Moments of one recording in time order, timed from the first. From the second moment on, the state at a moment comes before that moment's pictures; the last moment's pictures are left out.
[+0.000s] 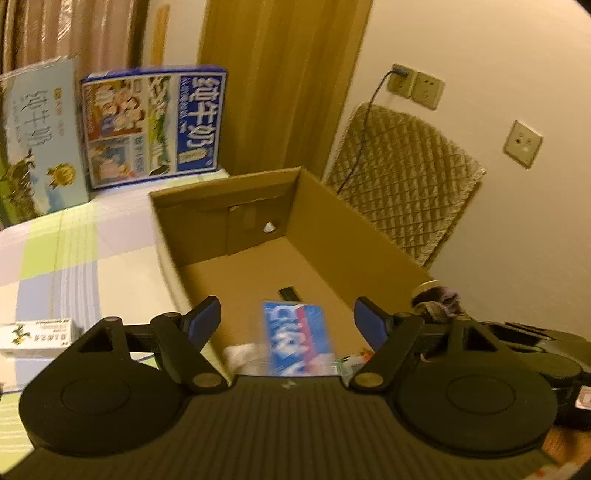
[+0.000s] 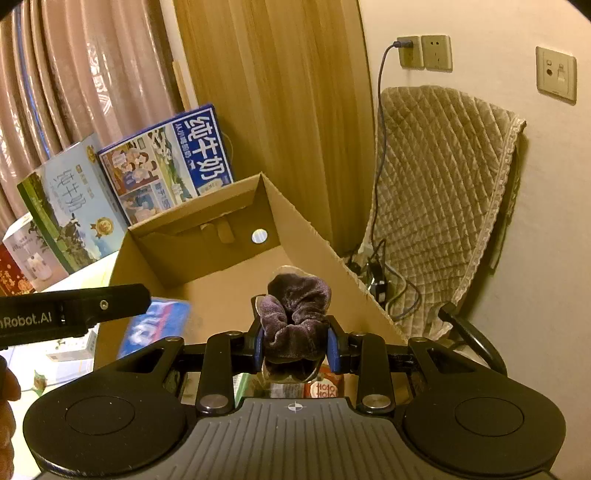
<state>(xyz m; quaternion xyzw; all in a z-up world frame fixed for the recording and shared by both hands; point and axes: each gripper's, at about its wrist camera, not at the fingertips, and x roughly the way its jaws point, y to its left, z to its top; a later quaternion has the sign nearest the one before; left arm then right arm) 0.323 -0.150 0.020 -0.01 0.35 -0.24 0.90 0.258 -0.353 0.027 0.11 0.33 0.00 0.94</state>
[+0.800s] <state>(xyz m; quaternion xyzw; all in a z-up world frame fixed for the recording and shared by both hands) 0.313 -0.091 0.028 -0.01 0.35 -0.20 0.91 0.262 -0.344 0.033 0.14 0.29 0.03 0.94</state>
